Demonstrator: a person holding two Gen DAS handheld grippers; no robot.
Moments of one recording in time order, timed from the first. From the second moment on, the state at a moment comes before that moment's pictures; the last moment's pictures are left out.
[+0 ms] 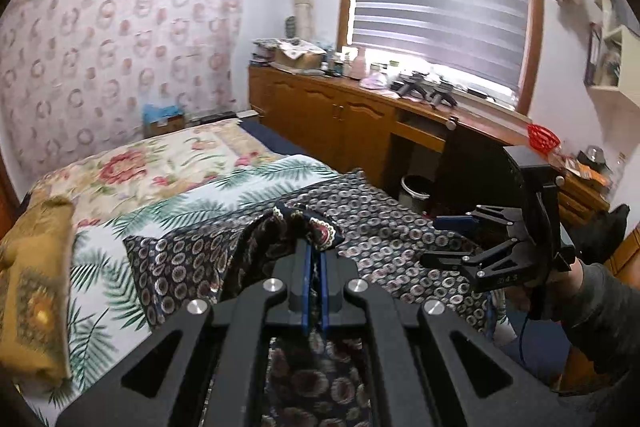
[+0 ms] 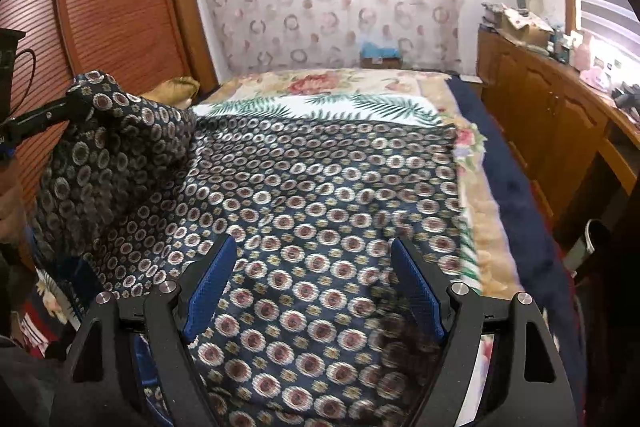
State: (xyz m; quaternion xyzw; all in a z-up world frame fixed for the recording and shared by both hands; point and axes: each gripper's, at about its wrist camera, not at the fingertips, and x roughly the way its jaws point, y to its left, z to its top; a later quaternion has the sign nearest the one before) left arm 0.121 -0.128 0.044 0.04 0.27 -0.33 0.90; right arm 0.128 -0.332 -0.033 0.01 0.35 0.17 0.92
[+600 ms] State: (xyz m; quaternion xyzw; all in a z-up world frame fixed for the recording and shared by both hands) left arm 0.102 -0.130 0.045 0.06 0.29 -0.31 0.90; right arm 0.117 -0.361 -0.033 0.03 0.35 0.15 0.92
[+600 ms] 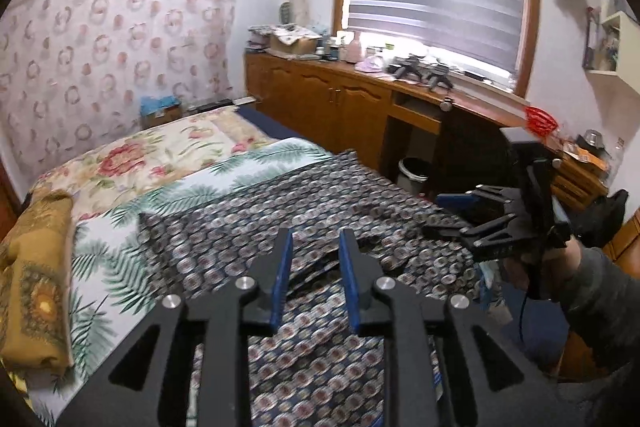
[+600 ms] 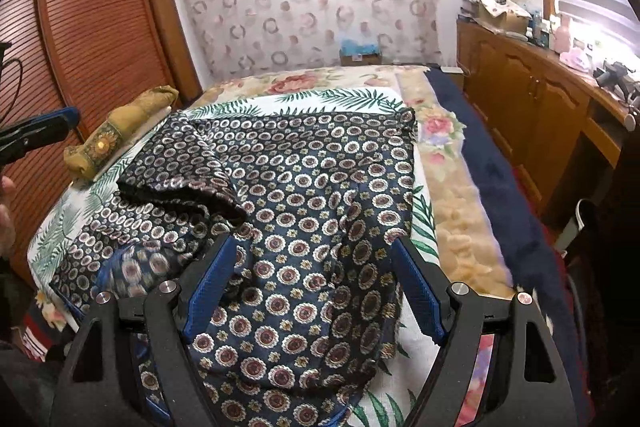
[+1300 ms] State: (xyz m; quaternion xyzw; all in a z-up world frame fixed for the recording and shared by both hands) left arm 0.100 -0.027 -0.027 0.00 0.34 -0.19 0.92; right arm 0.168 -0.260 -0.046 -0.06 0.39 0.22 0.89
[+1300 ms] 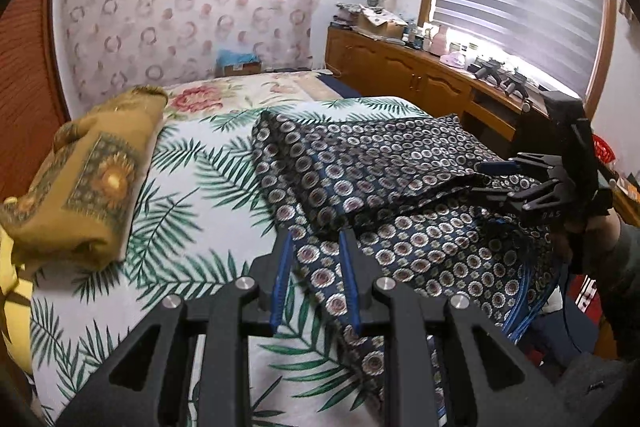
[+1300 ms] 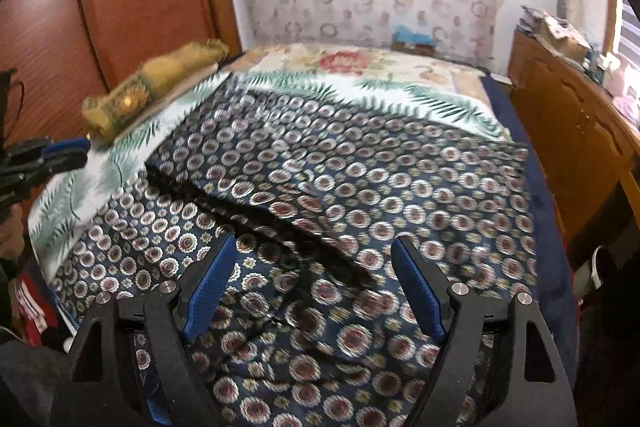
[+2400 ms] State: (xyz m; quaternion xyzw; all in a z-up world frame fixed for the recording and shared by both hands) left arm 0.093 -0.037 -0.032 -0.02 0.34 -0.21 0.92; right arm 0.135 -0.278 -0.007 -0.07 0.33 0.20 0.92
